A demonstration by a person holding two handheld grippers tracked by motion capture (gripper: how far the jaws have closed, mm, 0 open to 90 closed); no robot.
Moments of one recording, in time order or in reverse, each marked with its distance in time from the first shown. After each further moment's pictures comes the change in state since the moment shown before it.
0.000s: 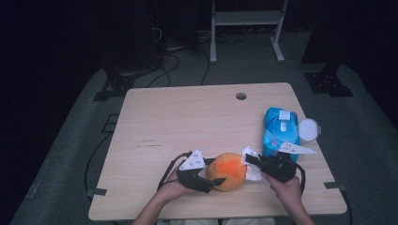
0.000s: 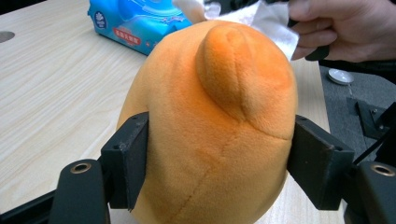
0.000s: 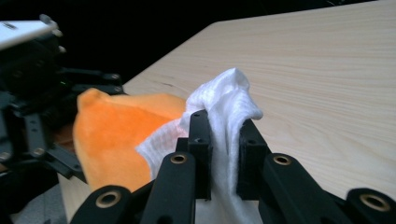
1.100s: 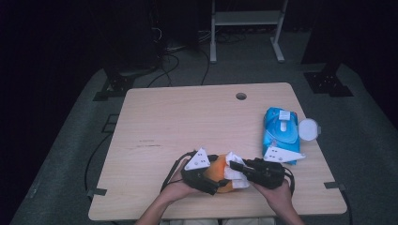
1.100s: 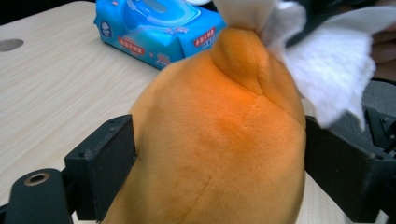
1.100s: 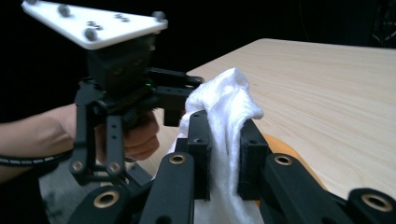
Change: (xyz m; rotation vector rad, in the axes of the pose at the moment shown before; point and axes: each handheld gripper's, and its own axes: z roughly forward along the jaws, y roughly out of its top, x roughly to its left) left arm -0.010 0.008 0.012 0.011 0.040 0.012; right arm 0.061 0.013 0.014 -0.009 0.113 -0.207
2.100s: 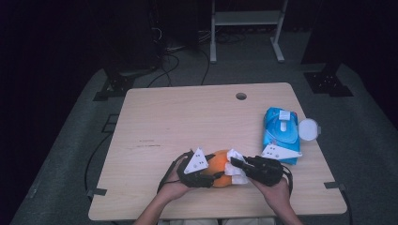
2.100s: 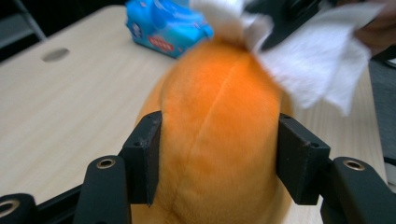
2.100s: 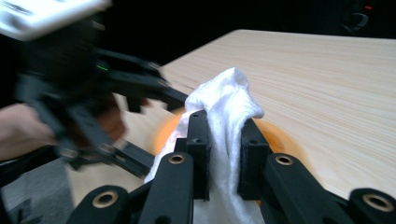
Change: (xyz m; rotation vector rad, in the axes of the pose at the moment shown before) left arm 0.003 0.007 -0.016 0.011 0.132 0.088; right arm -0.013 -0.005 0.004 0.025 -0.106 0.044
